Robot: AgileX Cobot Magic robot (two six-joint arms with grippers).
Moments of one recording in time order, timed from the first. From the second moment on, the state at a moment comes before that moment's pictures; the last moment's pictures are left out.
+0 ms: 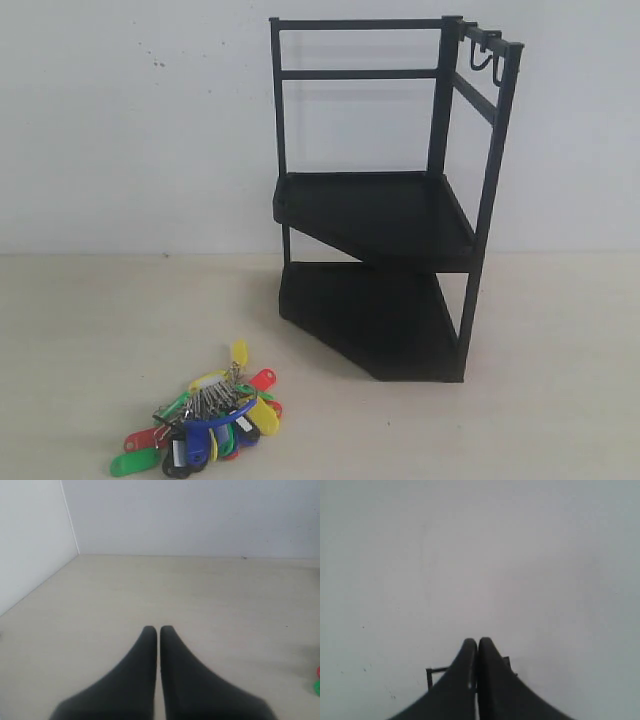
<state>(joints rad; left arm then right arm) -0.02 0.00 0.00 0.46 0.28 -0.41 0.26 0.02 -0.16 0.01 -0.39 0.17</state>
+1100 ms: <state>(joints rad) -0.02 0.00 0.00 0.46 0.28 -0.41 0.57 1.33 -0.60 0.93 0.44 -0.48</state>
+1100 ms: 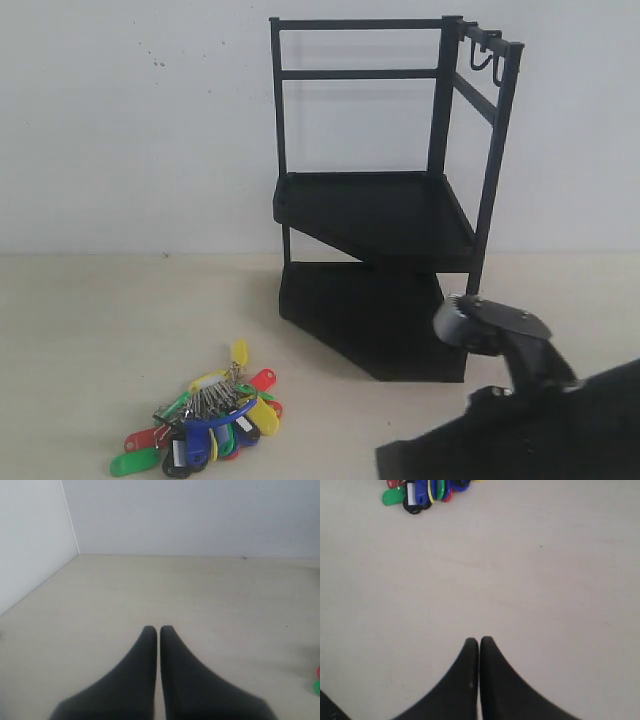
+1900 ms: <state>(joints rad) -0.02 0.00 0.00 0.46 0.28 -0.41 0.65 1.97 -1.12 1.33 0.41 -0.48</state>
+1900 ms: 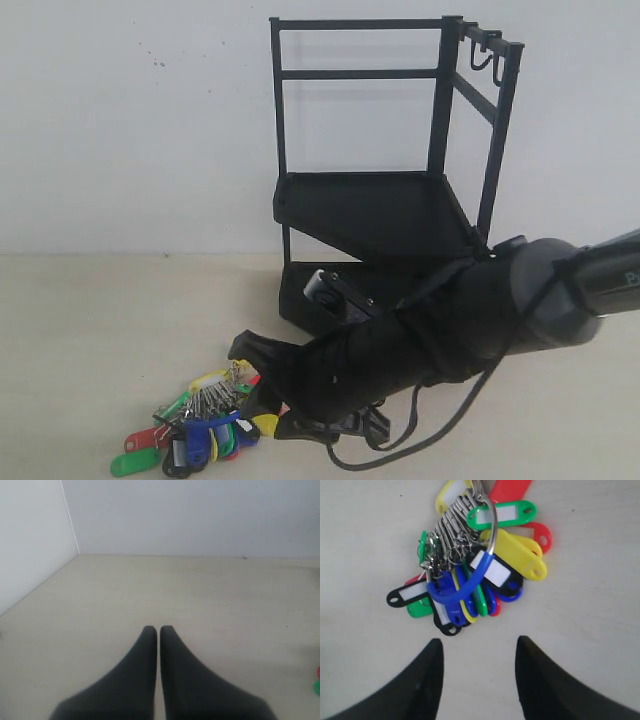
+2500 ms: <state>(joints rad) -0.02 0.00 0.00 0.46 0.28 -0.41 0.72 2.08 -1.24 1.54 0.32 -0.52</state>
